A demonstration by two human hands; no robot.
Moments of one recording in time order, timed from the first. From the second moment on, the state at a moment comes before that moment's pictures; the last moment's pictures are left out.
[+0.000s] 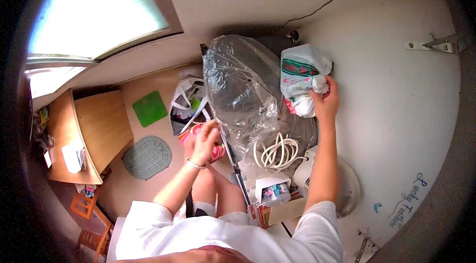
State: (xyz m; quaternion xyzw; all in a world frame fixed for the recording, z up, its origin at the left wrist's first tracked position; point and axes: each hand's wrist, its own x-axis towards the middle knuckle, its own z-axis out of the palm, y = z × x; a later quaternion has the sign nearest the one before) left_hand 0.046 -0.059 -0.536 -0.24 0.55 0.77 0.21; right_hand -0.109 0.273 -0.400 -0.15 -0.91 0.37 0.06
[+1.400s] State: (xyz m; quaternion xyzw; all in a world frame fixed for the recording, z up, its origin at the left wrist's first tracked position) left_hand -0.036 -0.012 -0.545 -0.38 0.40 0.75 0.36; right_hand 0.359 0.137 -0.234 -0.50 -0.78 0.32 0.19
